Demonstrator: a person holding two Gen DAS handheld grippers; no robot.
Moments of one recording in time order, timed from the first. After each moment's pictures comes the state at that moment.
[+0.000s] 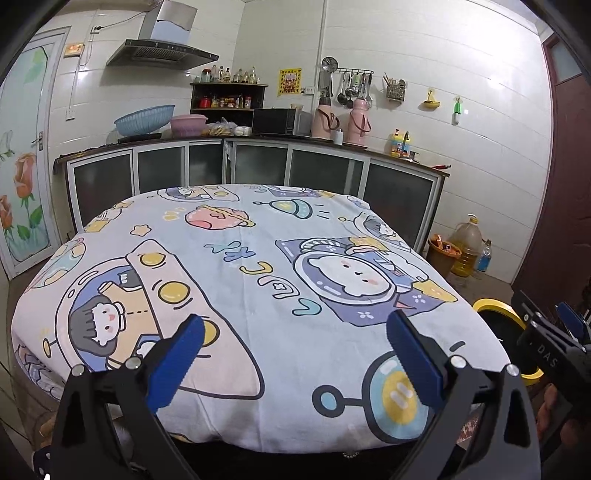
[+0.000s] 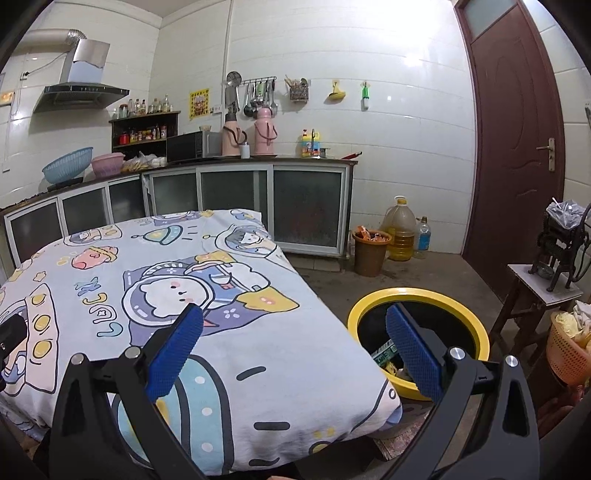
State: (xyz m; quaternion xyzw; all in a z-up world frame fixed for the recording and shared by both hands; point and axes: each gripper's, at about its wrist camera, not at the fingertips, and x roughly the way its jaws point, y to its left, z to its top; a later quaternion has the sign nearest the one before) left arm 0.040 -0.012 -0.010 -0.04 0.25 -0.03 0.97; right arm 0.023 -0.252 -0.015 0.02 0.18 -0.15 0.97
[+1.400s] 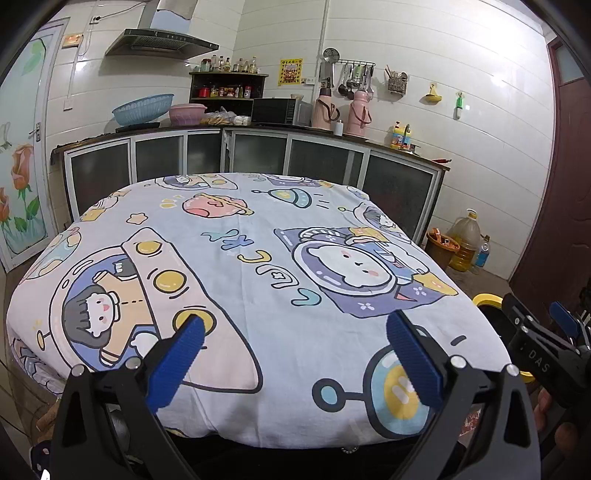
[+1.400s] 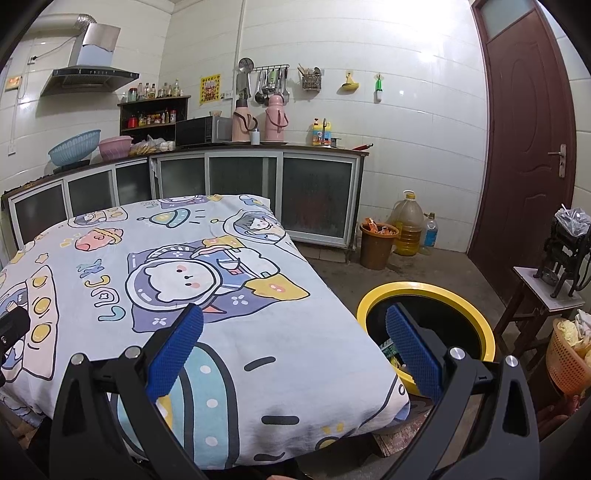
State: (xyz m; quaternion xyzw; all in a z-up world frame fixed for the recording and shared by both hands) left arm 0.046 -0.006 -0.017 -0.05 0.27 -0.03 0.96; right arm 0.033 -0.244 -0.021 0.01 0.20 -0.14 0.97
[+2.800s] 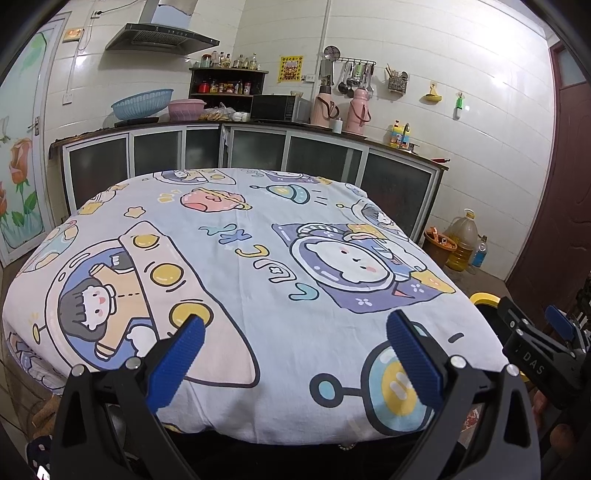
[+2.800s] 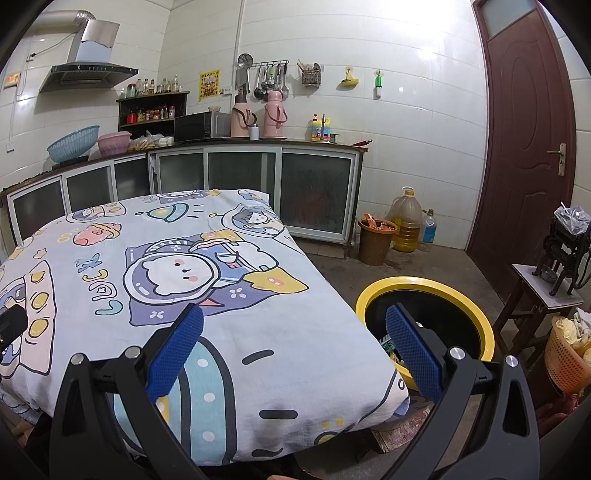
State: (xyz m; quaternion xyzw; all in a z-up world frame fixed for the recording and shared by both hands) left arm 0.051 -0.002 -0.019 -0.06 0.27 -0.04 0.96; right arm 0.034 -0.242 -0.027 0.01 0.21 -0.14 0.97
